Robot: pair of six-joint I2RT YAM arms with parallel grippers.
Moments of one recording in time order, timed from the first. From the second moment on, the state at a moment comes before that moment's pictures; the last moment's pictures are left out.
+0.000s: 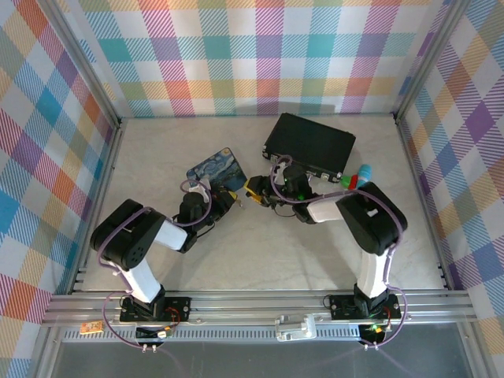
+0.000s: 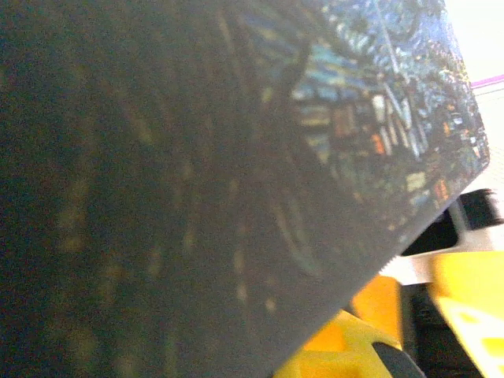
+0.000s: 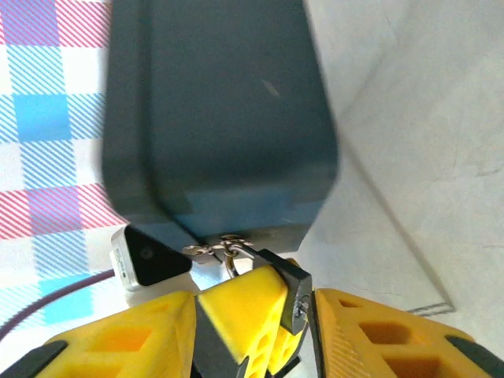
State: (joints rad) left arm -0.46 1.69 0.41 0.95 0.24 -1.10; right arm 0.60 1.83 0.84 0.63 -0.52 1.25
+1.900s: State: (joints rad) left arm -0.28 1.41 0.66 0.02 0.07 -0.68; right arm 0.78 1.58 0.99 -0.16 -0.21 0.41
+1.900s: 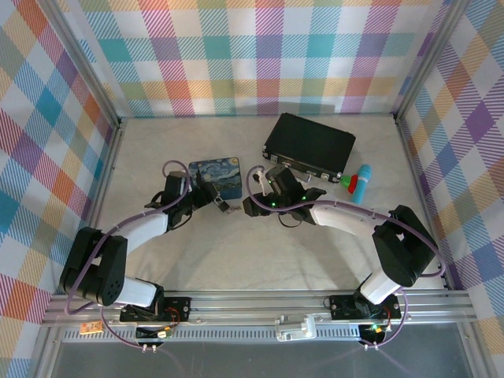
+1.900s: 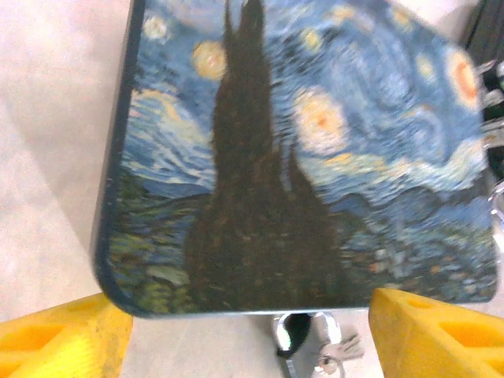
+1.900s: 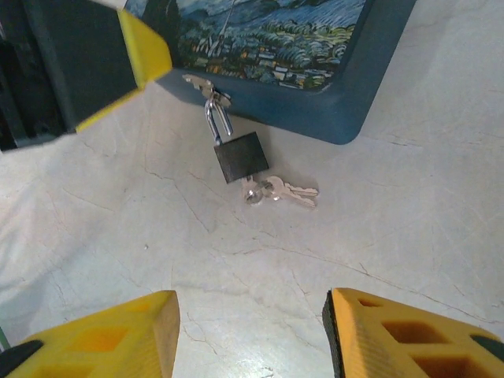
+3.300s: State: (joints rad) left arm 0.07 1.05 0.51 -0.03 0.32 -0.88; right arm 1.01 2.28 1.73 -0.51 0.32 -0.09
